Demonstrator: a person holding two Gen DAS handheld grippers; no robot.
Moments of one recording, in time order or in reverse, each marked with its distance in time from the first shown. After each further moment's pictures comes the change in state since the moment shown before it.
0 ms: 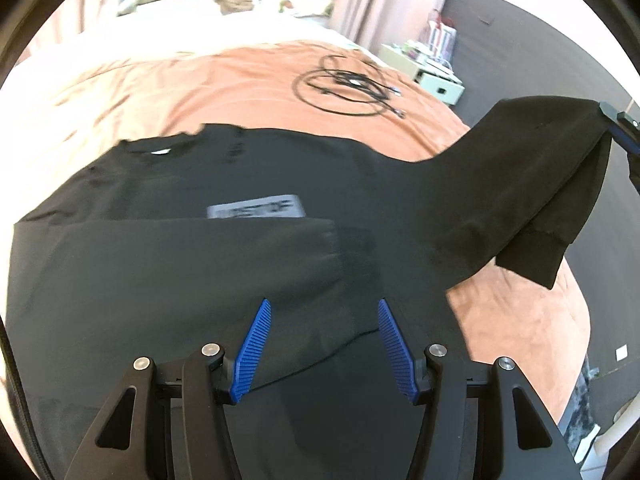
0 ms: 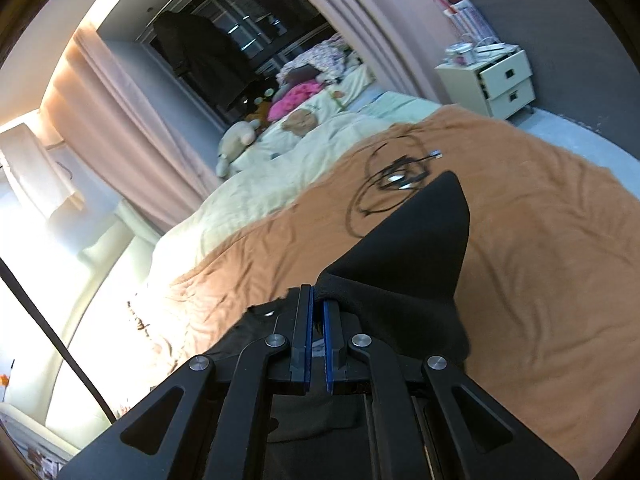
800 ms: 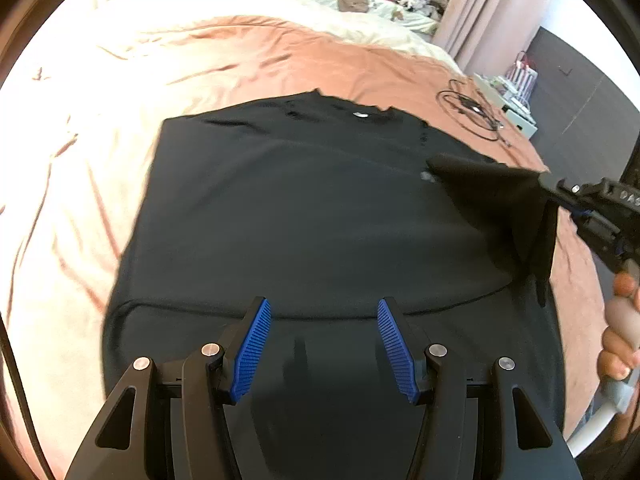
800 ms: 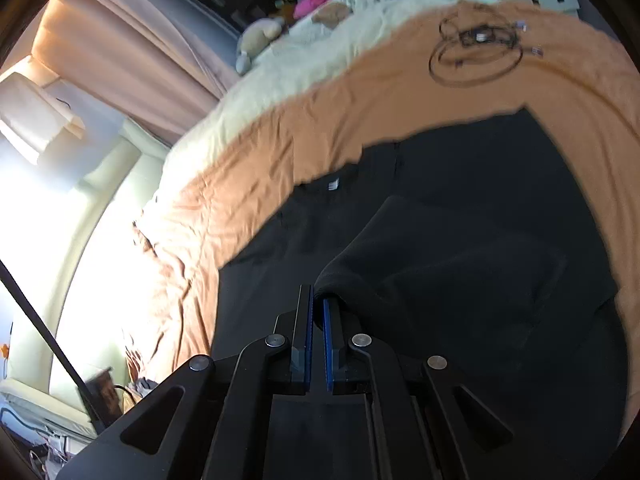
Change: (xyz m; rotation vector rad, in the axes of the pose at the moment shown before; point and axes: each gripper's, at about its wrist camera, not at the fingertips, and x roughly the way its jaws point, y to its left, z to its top) left arm -0.081 0.193 -0.084 -0.214 -0.002 0.143; right arm 0.177 0.066 -0.080 0.009 0.302 0.042
